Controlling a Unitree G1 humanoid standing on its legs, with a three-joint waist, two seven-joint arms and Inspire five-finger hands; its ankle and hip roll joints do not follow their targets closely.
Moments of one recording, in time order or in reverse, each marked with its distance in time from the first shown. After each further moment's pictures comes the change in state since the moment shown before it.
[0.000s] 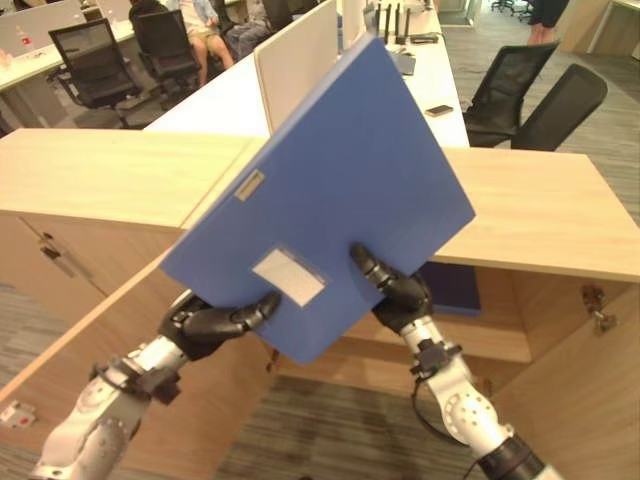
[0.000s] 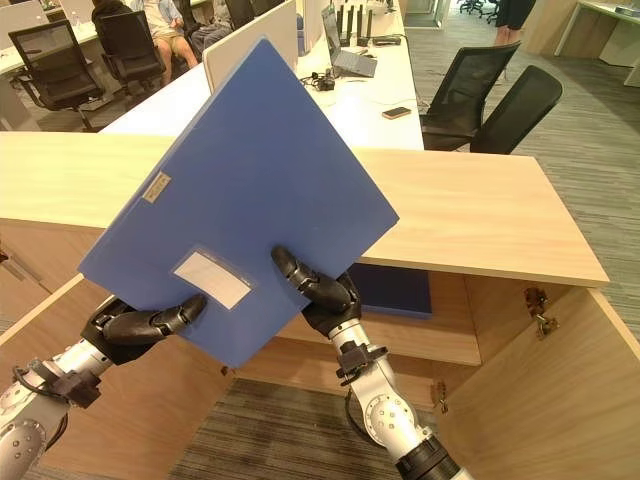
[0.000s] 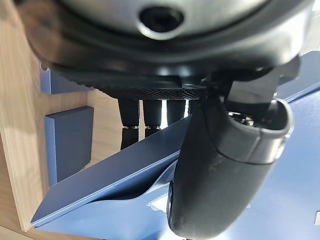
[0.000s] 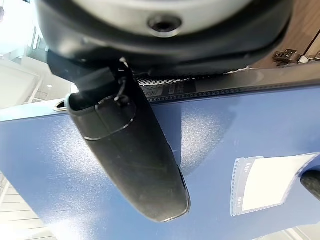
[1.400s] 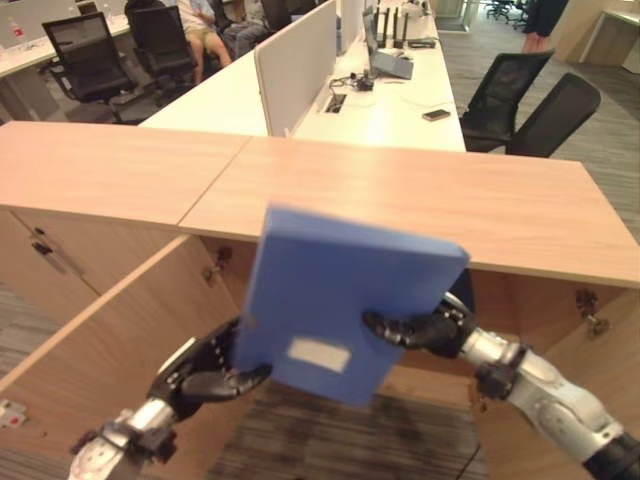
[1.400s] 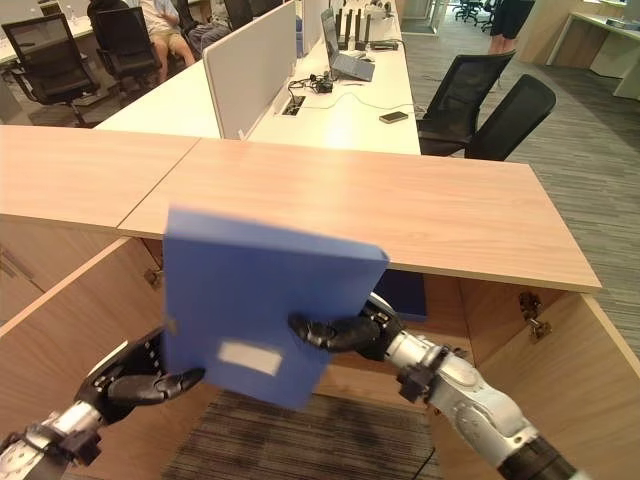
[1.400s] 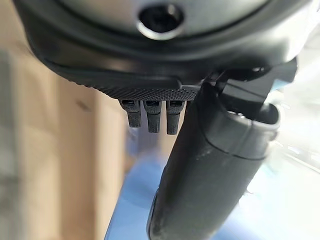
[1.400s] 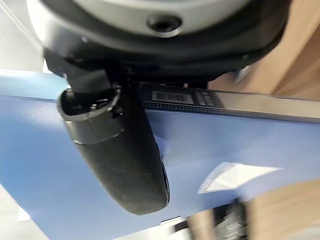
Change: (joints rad) left arm 0.253 -0.140 0.046 0.256 0.373 -0.094 0.105; right arm 0.139 -0.594 -0.059 -0.087 -0.414 0.272 0.187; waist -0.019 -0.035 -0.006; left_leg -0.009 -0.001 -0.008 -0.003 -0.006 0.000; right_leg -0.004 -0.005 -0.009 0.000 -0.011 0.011
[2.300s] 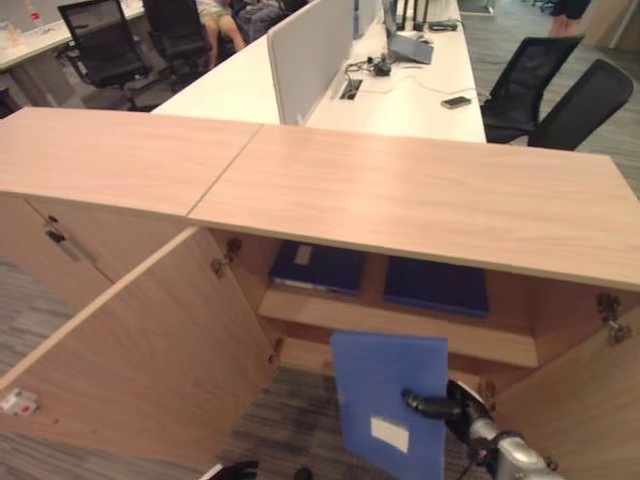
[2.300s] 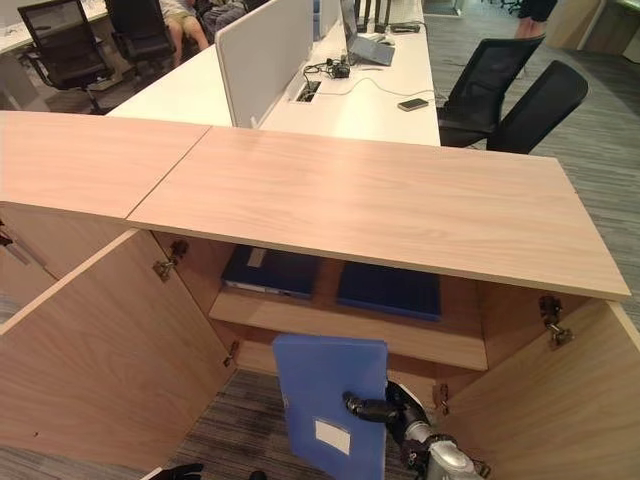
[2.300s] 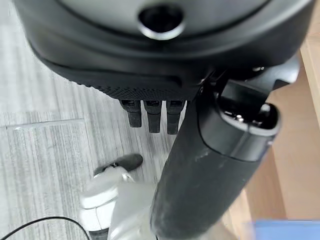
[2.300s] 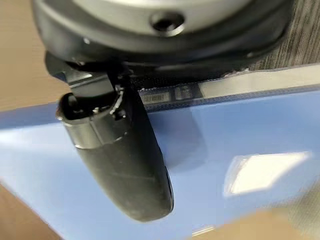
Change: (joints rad) left arm -0.250 -0.334 -0.260 0.908 0.729 -0.084 0.250; right arm -0.001 0.678 -0.324 0.983 -0.082 -0.133 -0.287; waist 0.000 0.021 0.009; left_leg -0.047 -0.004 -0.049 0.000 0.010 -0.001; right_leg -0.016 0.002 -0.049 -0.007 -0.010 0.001
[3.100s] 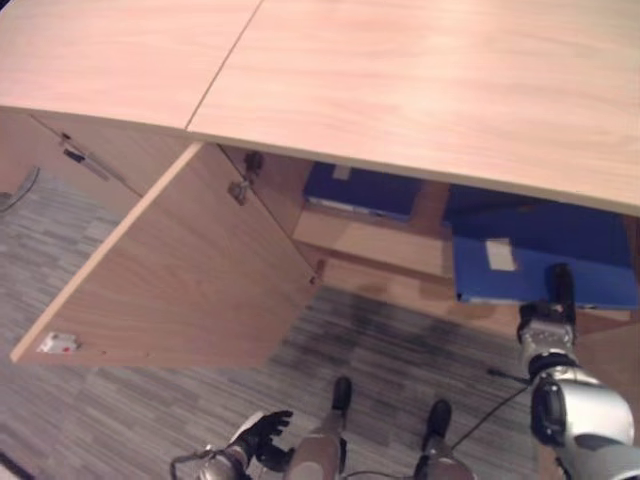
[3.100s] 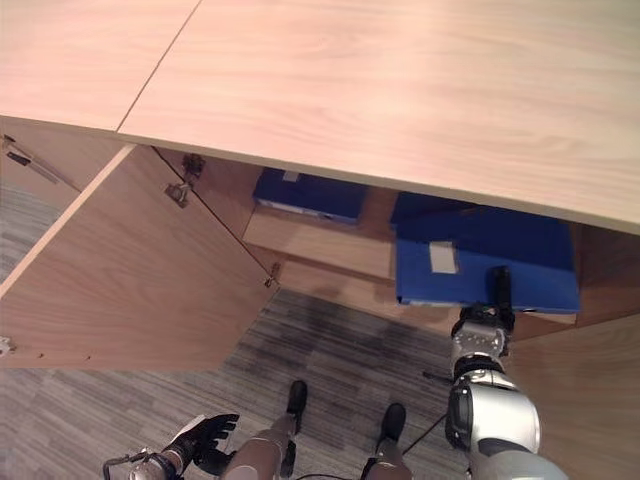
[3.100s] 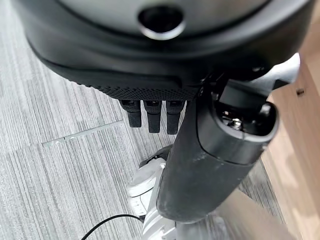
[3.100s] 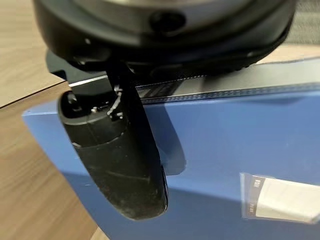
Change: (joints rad) left arm -0.171 0.039 -0.314 -0.164 -0.028 -0.002 0.076; right arm -0.752 -0.248 -0.424 0.410 0.726 -0.234 -0.231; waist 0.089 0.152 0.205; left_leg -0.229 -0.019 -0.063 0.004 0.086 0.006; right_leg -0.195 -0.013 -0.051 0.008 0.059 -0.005
